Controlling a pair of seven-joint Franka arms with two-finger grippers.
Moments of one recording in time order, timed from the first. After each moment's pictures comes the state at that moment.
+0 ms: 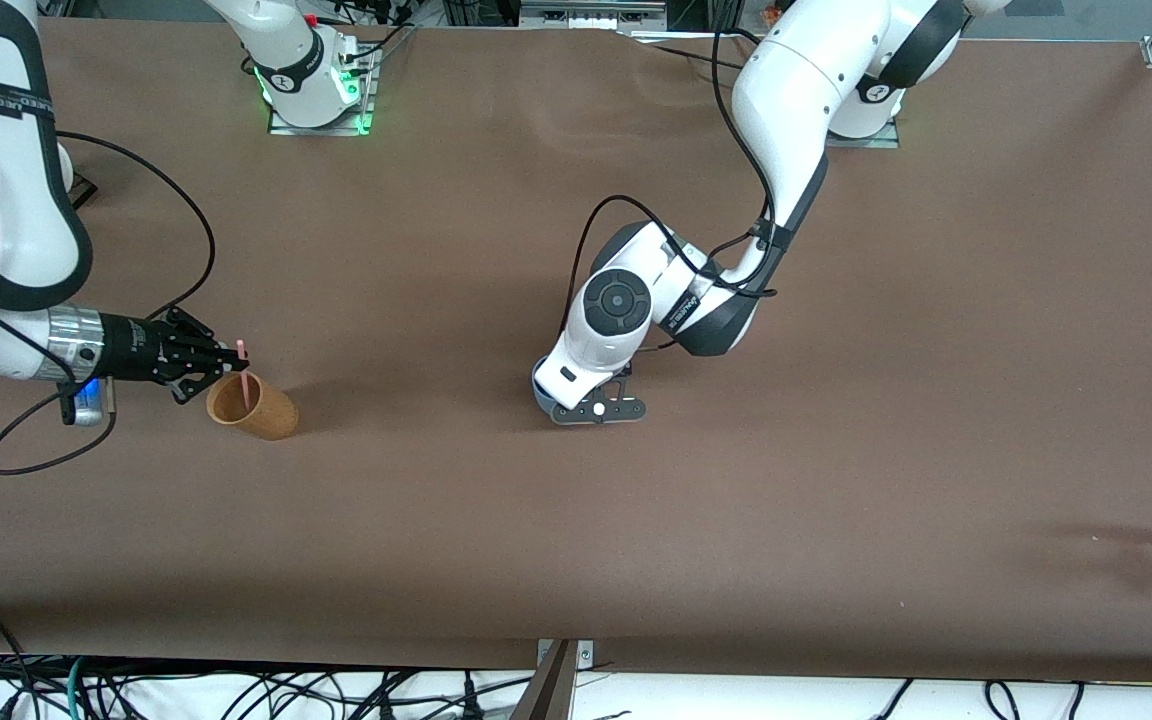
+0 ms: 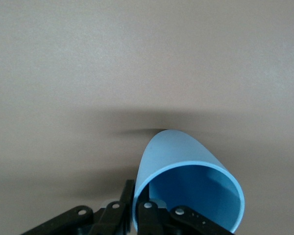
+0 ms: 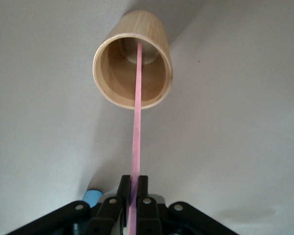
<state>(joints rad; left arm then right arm) -0.62 0.94 -0.09 -1.10 -0.08 2.06 -0.75 -0.02 0.39 -0.07 -1.65 0.51 1.77 0.90</state>
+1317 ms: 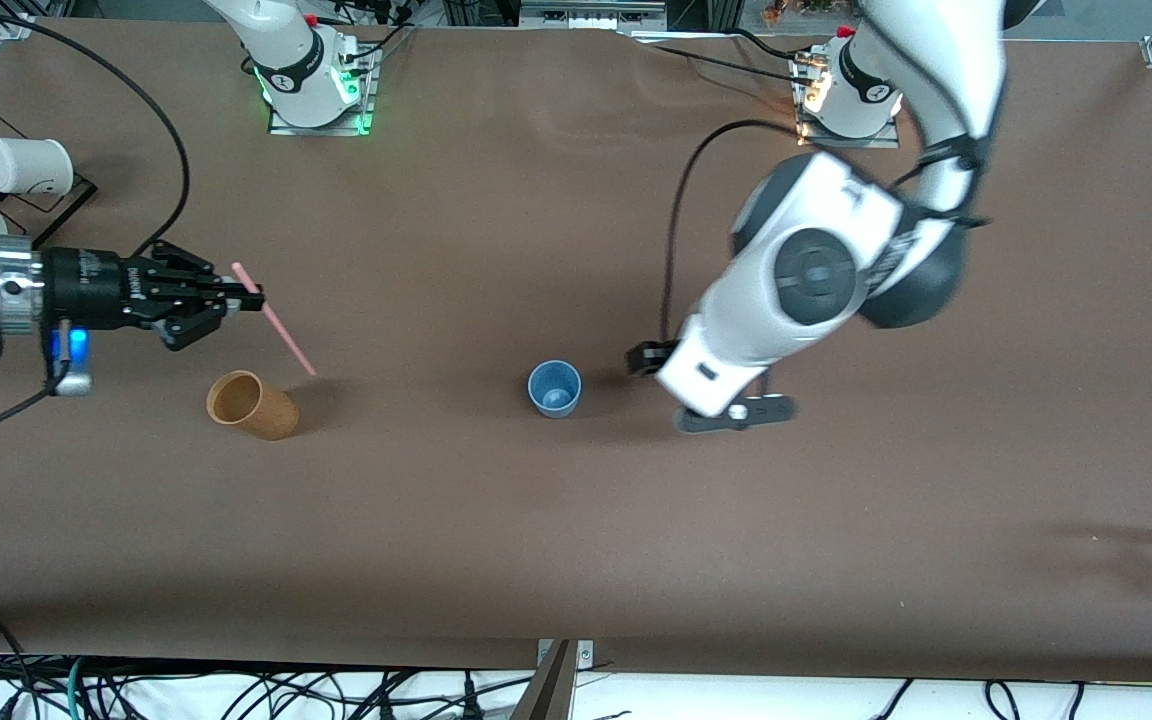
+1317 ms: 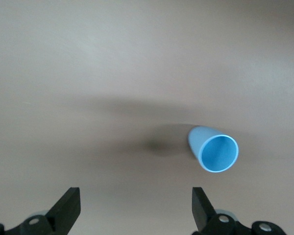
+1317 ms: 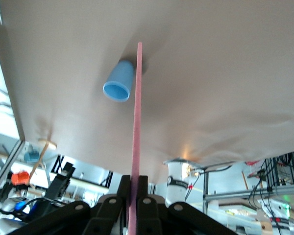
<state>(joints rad) -0.38 0.64 -0.07 -1.04 -0.16 1.64 -0.60 0.01 0.35 -0.02 -1.42 0.86 1.45 0.94</state>
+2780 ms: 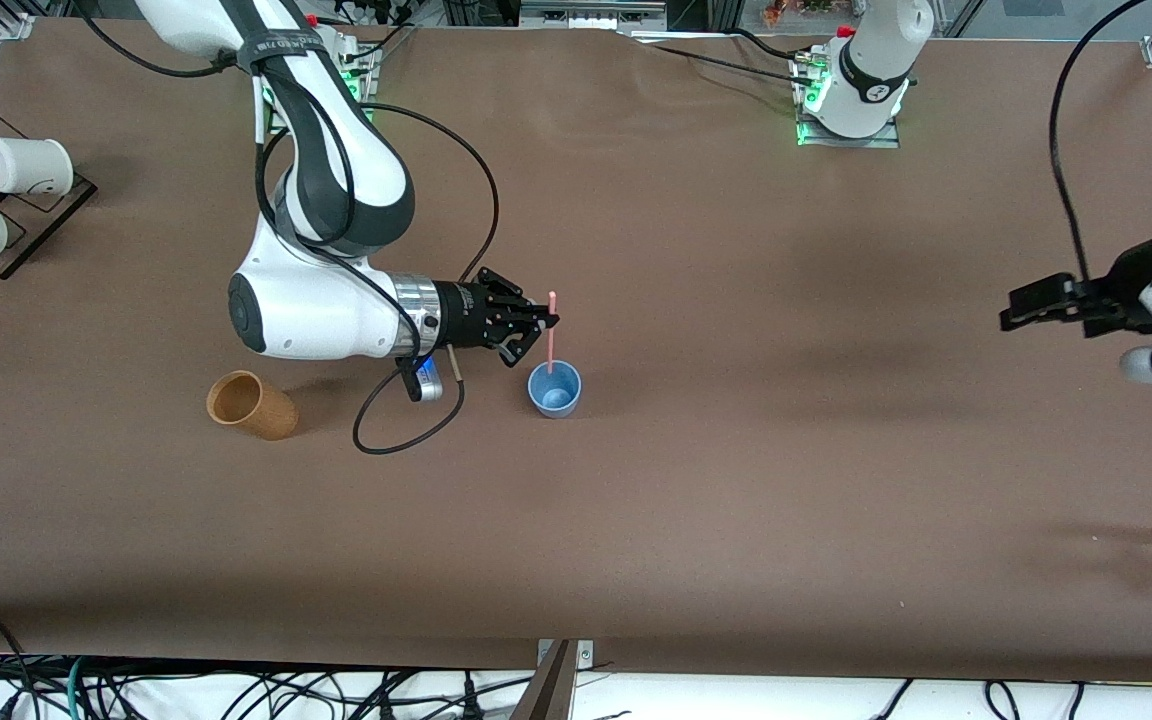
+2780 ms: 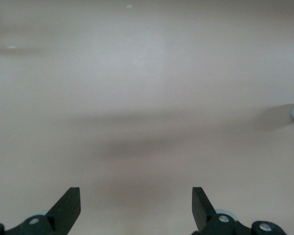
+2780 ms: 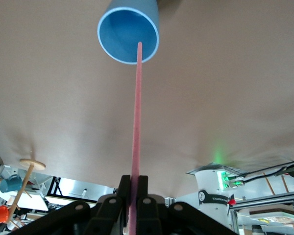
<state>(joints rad) -0.03 0.28 0.05 -1.26 -0.06 1.45 0.03 0.47 0.56 0.00 -1.43 0.92 1.95 1.20</state>
